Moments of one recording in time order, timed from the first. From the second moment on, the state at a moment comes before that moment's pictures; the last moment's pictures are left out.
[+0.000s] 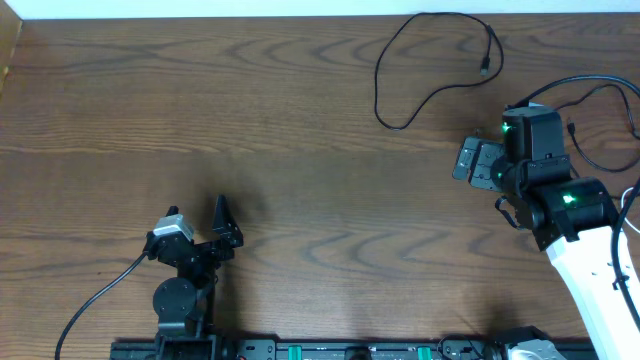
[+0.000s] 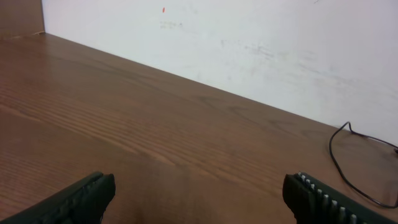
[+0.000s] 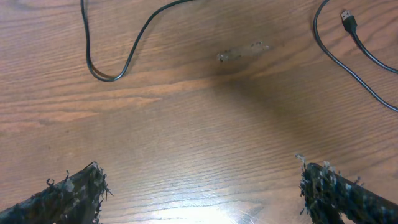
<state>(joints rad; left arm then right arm) -0.01 0.01 0.02 -0.10 -0.09 -0.30 0.21 1.19 1.09 -0.83 0.18 0.41</state>
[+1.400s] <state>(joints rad) -0.01 0.01 0.02 -0.10 -0.13 -0.20 0.21 1.19 1.09 -0.83 0.18 0.41</state>
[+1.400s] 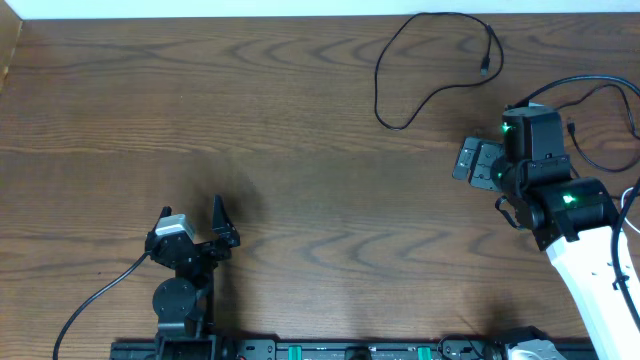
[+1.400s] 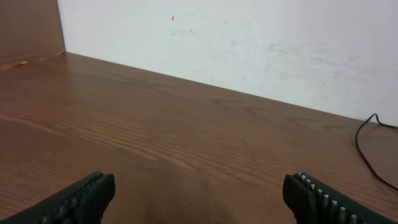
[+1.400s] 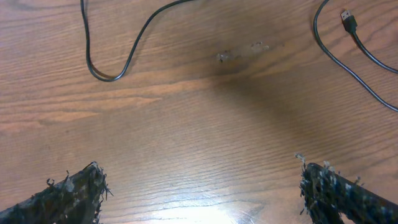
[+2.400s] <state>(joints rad) -0.01 0.01 0.02 -0.10 -0.13 -0.20 0.21 1.19 1.09 -0.83 0.18 0.41</state>
